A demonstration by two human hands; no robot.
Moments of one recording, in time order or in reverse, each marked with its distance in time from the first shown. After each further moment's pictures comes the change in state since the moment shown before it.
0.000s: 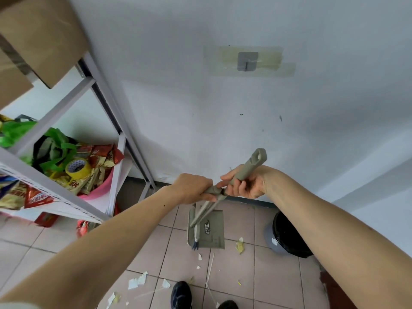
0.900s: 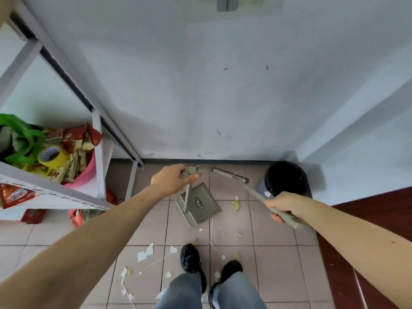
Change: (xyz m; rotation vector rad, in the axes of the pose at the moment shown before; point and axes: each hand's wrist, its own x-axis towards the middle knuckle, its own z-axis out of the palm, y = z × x) left_hand -0.034 -0.022 0.079 -0.522 0.021 -0.328; right_hand 0.060 0.195 -0.077 -0.244 0.716 0.091
